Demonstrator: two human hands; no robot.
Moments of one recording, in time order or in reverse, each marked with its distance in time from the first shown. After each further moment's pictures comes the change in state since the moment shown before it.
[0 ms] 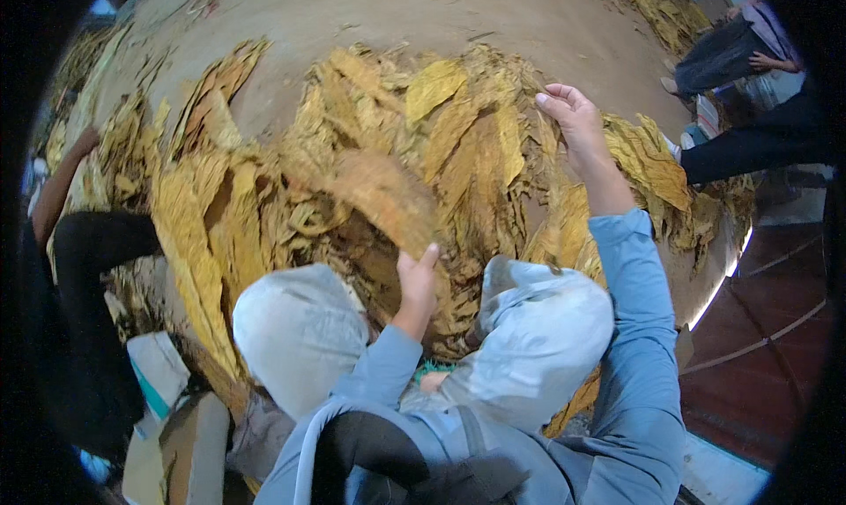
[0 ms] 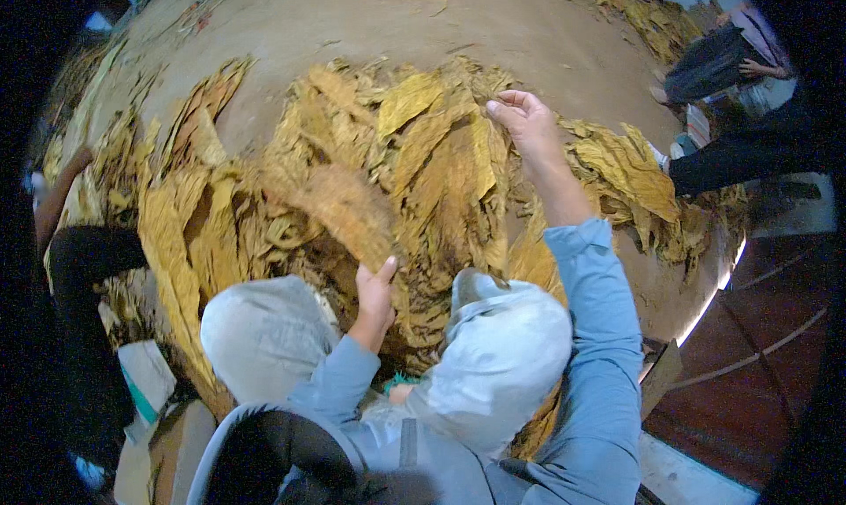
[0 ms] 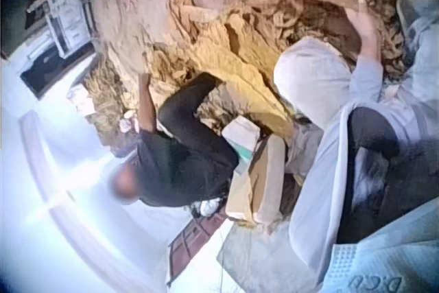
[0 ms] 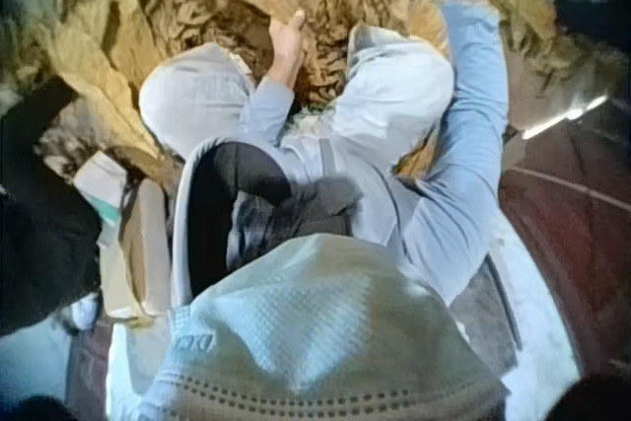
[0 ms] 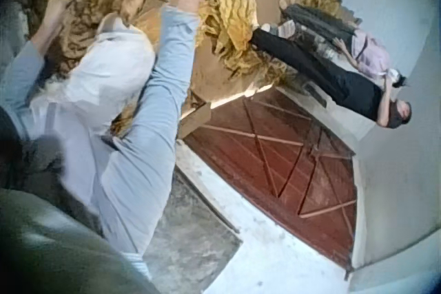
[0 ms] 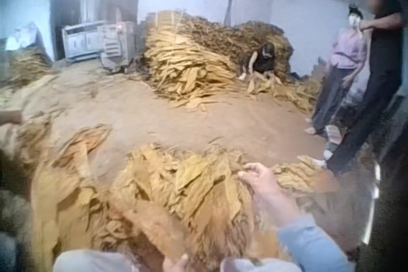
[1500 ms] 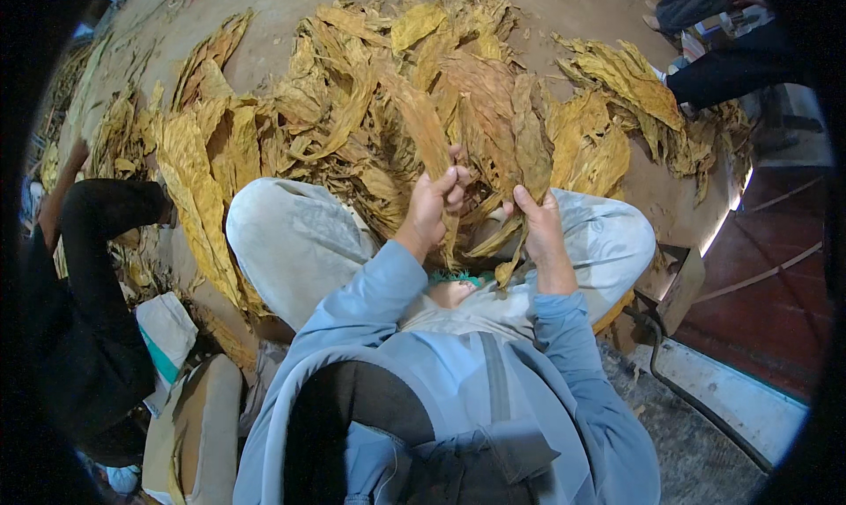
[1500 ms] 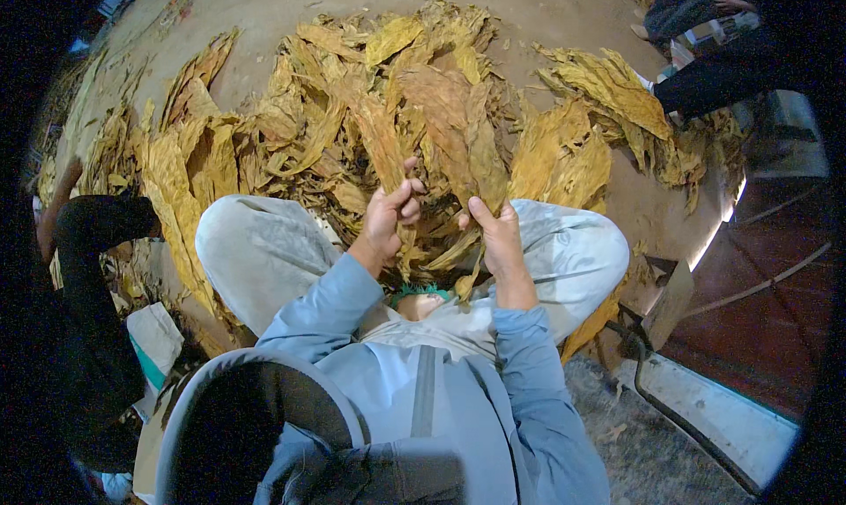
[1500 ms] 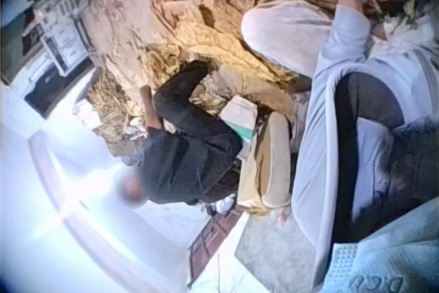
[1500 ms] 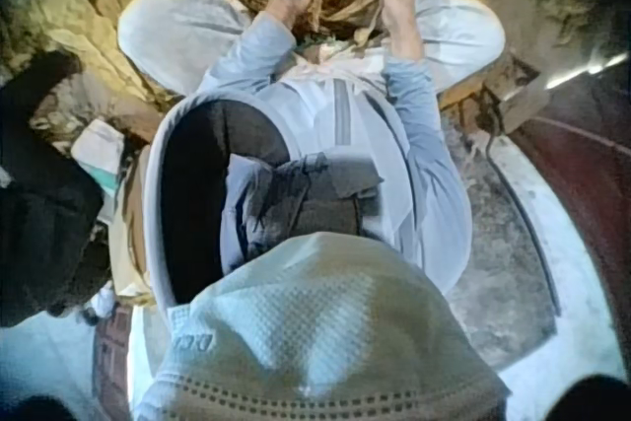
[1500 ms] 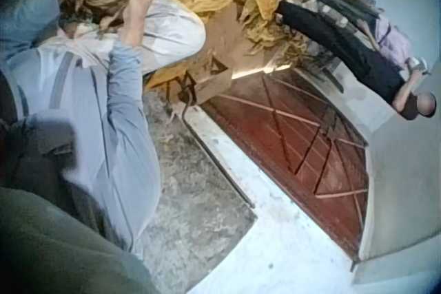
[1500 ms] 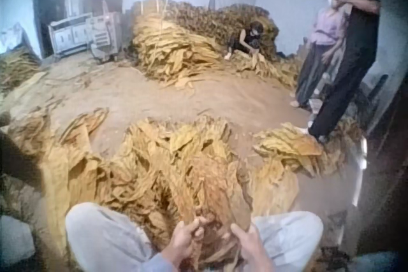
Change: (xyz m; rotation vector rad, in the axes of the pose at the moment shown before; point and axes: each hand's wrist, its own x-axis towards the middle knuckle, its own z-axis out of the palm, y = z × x) left_hand -0.077 0.014 -0.020 -0.170 -0.508 -0.351; right_hand -0.304 0.090 0.026 0.571 0.129 0.244
